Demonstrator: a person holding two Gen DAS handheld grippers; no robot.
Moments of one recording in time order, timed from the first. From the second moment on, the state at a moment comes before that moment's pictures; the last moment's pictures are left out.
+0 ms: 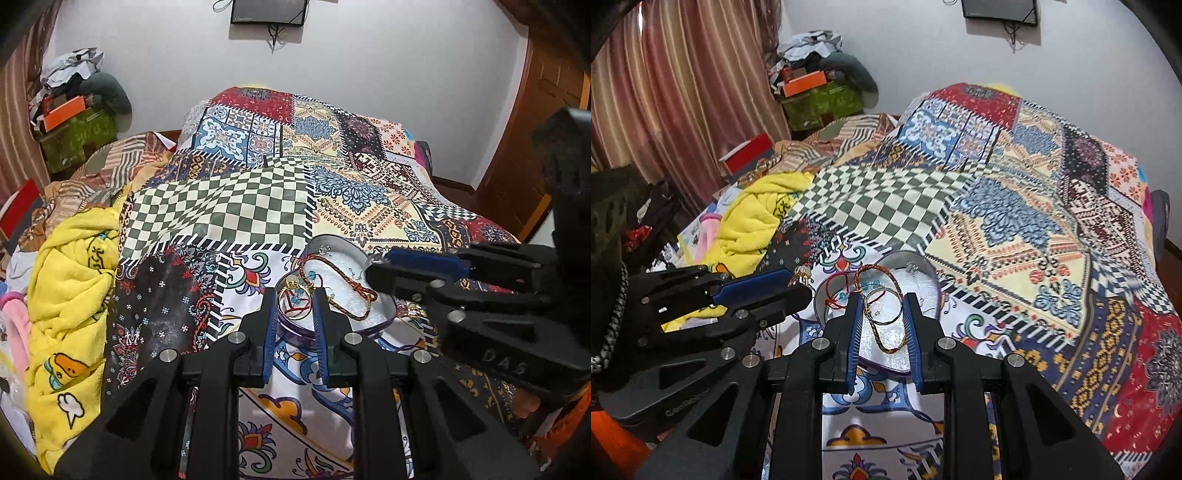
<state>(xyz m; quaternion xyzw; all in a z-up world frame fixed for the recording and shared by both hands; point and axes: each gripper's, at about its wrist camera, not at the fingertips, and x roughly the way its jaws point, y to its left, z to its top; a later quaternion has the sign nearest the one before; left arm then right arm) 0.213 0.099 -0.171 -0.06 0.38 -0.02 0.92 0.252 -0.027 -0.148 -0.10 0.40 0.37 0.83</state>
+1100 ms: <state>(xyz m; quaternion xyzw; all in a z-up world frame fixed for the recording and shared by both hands) 0.237 0.102 -0.184 -0.07 0.41 -0.05 0.91 0.260 -0.016 -0.176 -0.16 0.42 0.36 0.82</state>
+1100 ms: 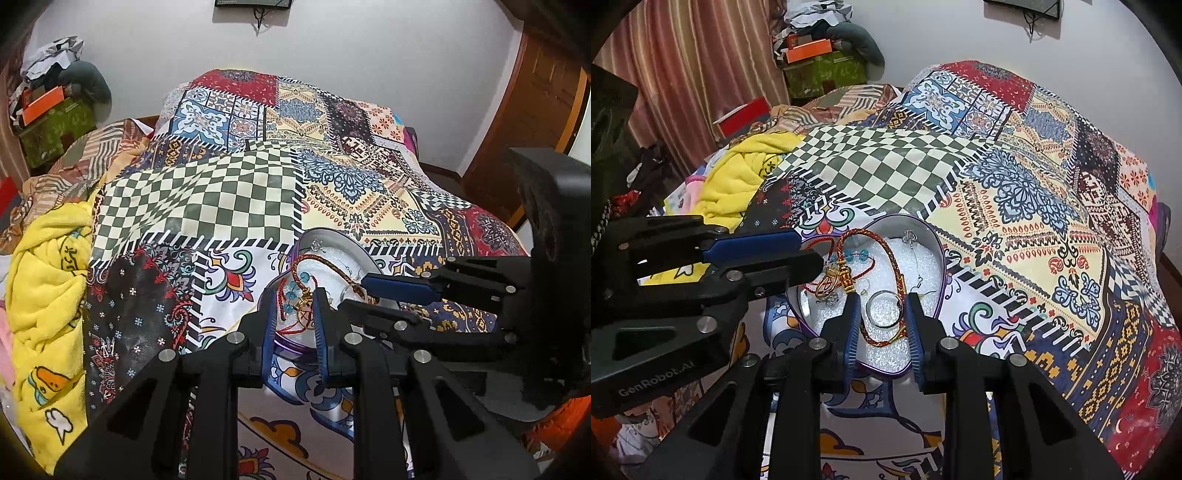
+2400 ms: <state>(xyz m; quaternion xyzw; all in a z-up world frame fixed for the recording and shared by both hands) 0.198 0.023 -0.193 -0.04 0.46 -0.07 0.88 0.247 -0.158 -0.153 -0.10 0.44 0.25 0.85</state>
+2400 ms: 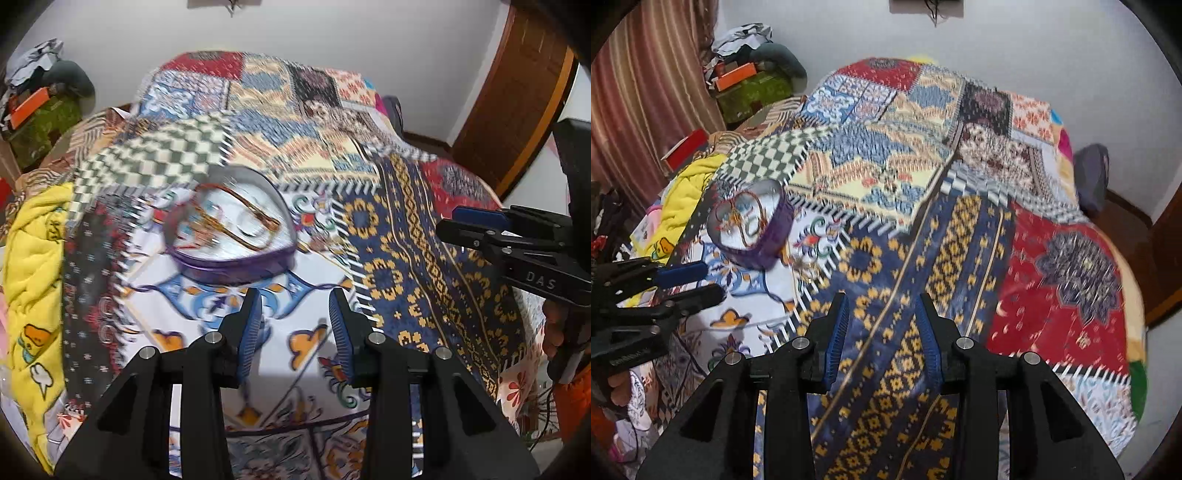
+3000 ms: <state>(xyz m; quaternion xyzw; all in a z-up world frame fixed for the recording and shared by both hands) 0.214 0.032 -0.217 -0.06 0.47 -0.06 0.88 0.268 -0.099 -0.196 -0.09 0.48 0.33 0.81</state>
